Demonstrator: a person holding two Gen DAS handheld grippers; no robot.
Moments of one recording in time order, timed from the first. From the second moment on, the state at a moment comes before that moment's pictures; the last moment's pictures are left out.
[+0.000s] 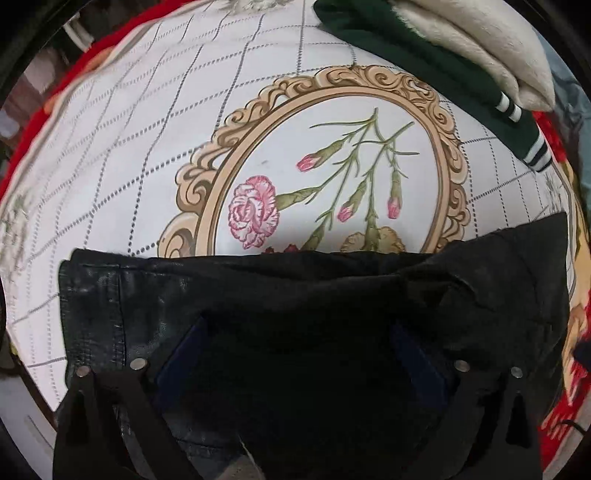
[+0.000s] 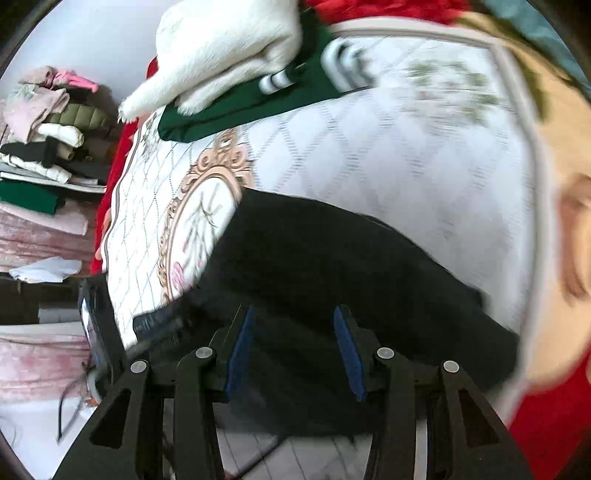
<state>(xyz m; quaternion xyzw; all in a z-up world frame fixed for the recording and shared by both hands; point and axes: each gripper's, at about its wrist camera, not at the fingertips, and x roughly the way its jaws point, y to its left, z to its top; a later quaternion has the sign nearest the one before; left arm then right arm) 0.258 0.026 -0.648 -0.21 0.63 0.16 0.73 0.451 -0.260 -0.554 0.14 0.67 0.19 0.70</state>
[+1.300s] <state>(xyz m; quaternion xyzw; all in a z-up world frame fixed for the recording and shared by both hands) 0.225 -0.034 -0.647 -0.12 0.63 0.15 0.75 0.351 -0.429 -0.655 0.40 0.64 0.12 0.65</state>
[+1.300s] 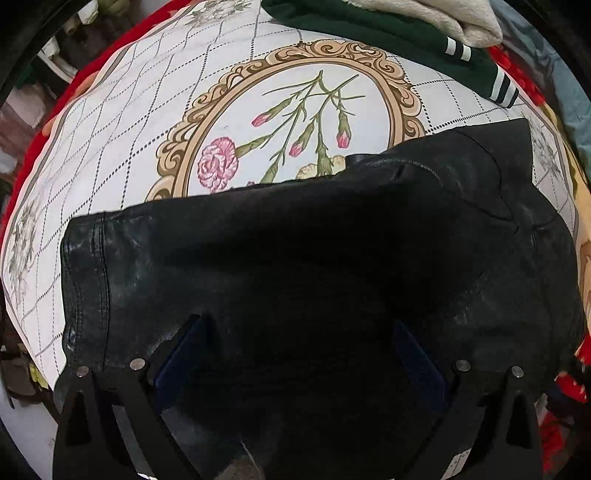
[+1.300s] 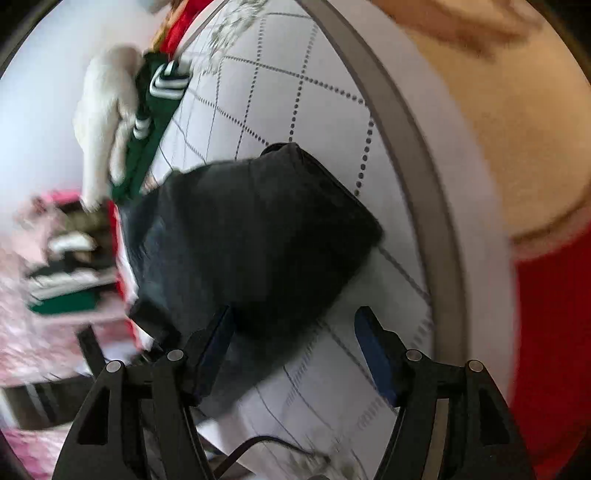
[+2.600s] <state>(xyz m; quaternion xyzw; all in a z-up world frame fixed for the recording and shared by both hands) 0.233 0.076 -0.595 -0.33 0.53 0.12 0.77 0.432 -0.234 -0.452 0.29 0.51 0.32 0.74</state>
